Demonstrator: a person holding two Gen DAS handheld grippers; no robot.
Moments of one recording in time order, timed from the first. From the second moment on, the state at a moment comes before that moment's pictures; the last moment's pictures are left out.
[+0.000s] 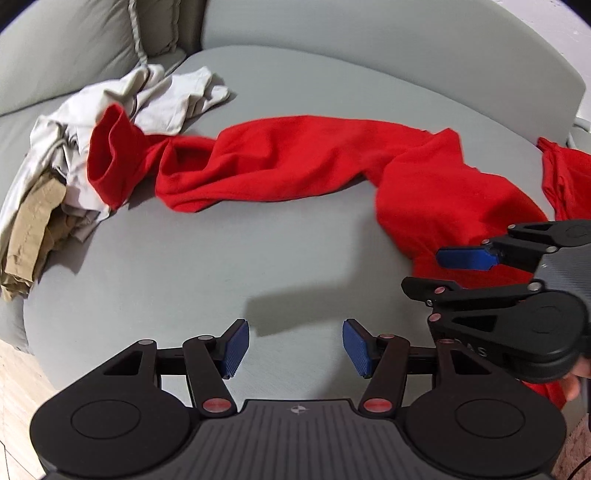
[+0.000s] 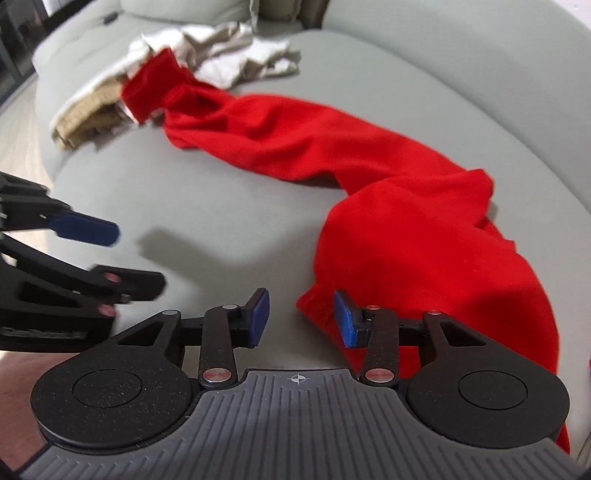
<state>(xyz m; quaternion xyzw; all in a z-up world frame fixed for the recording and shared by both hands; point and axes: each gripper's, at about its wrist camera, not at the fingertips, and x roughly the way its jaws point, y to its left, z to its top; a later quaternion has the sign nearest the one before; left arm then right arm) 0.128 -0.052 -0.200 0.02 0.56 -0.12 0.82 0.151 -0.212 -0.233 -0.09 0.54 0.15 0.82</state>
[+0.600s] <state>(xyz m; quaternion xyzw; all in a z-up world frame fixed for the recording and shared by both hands) 0.097 -0.107 -0.163 0.07 0.51 -0.18 0.84 0.127 -0.314 -0.140 -0.03 0.47 0.00 0.88</state>
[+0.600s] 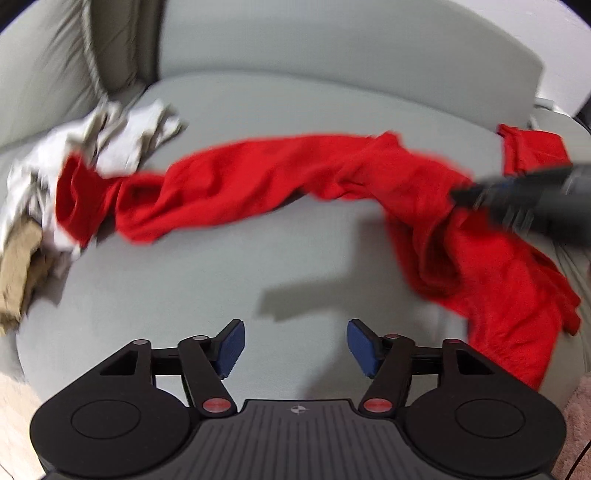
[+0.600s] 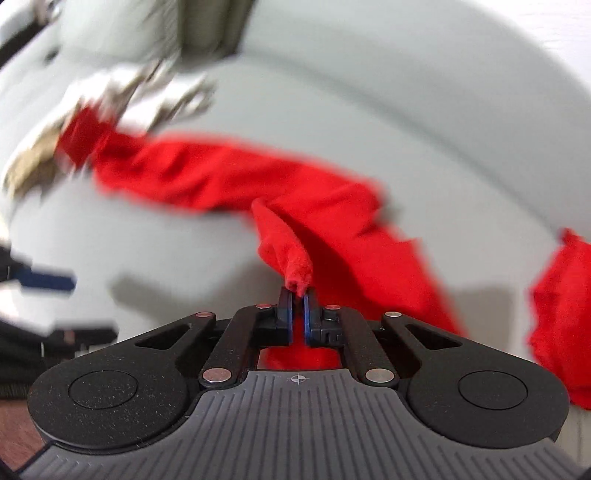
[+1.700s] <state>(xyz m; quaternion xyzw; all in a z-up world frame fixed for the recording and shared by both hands) 0.076 -0.278 -0.196 0.14 0.47 -0.37 0.79 -0.037 -0.540 -0.145 0.21 0.46 -0.16 0.85</state>
